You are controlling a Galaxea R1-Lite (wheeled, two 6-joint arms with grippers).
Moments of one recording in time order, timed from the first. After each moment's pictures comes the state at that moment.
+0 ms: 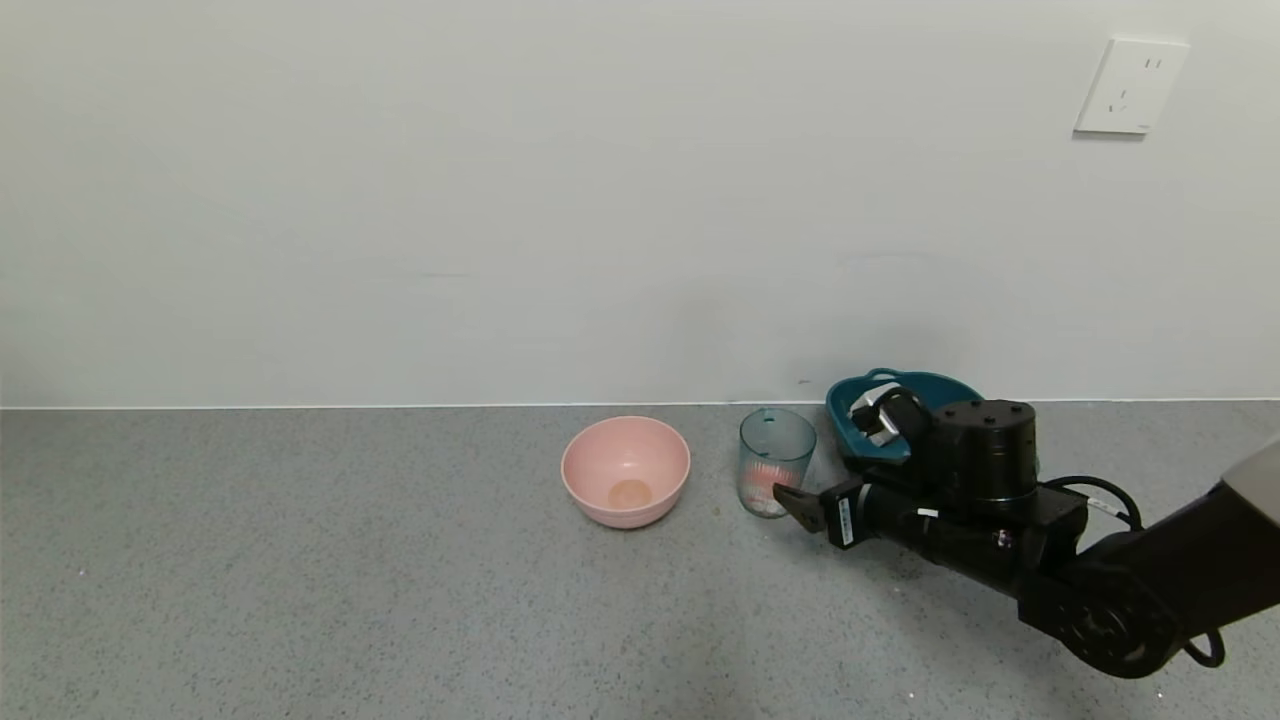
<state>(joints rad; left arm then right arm) 0.00 0.00 0.00 0.01 -0.01 0.04 0.44 2.01 -0.77 -0.88 0.05 0.02</state>
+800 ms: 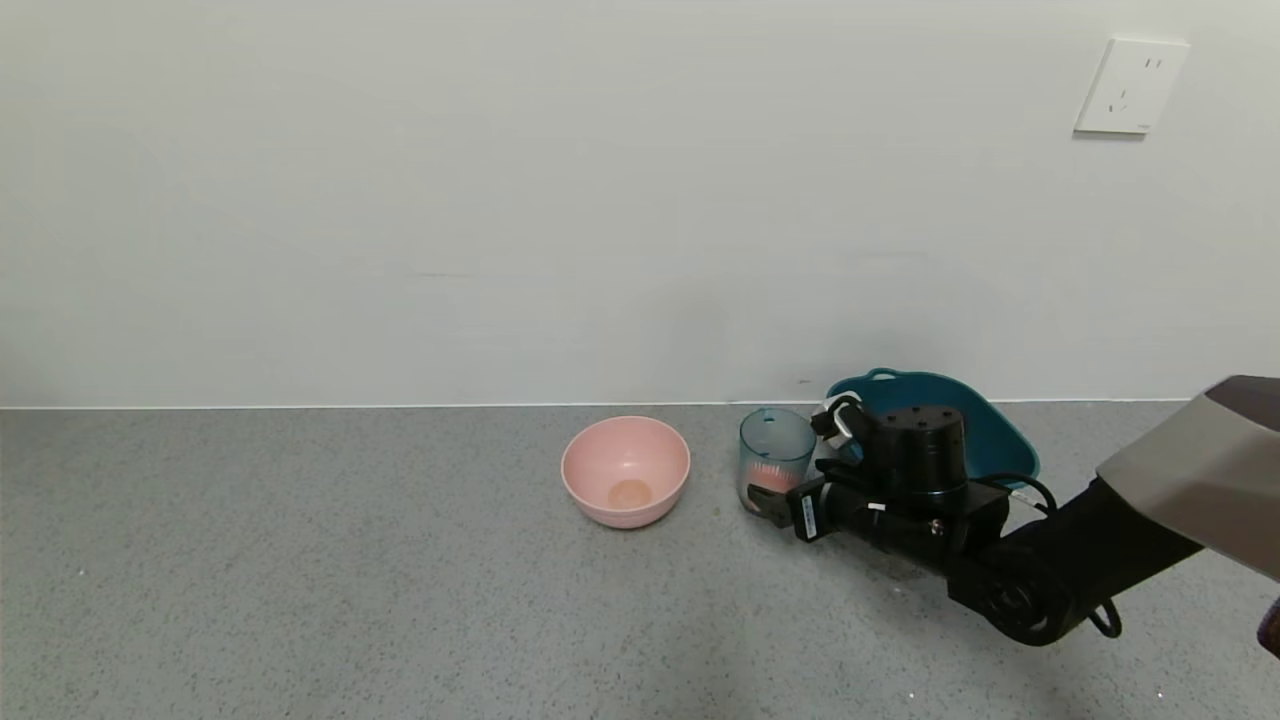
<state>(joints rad) 0.00 0.00 0.00 0.01 -0.01 0.04 0.45 2.17 -0.92 -0.88 0.05 0.02</state>
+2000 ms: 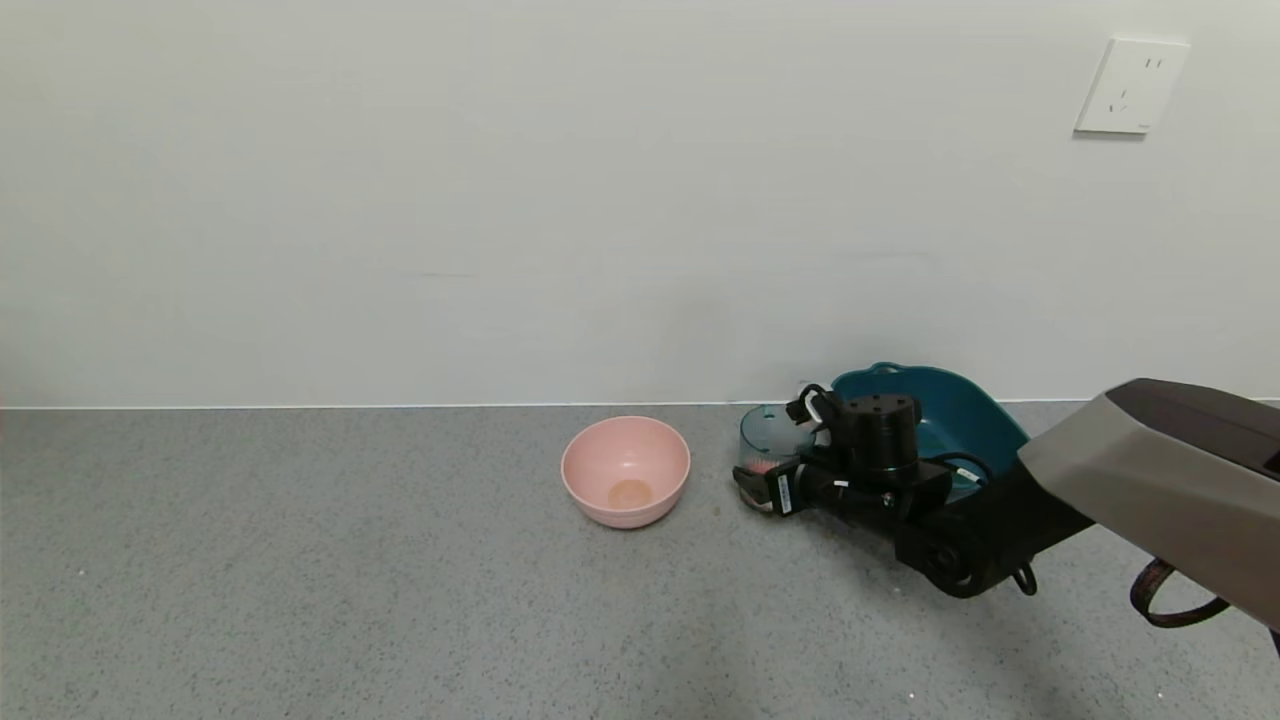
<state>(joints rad) 0.00 0.00 0.00 0.01 -0.01 0.04 0.43 2.33 -1.15 -0.81 0.05 0.01</state>
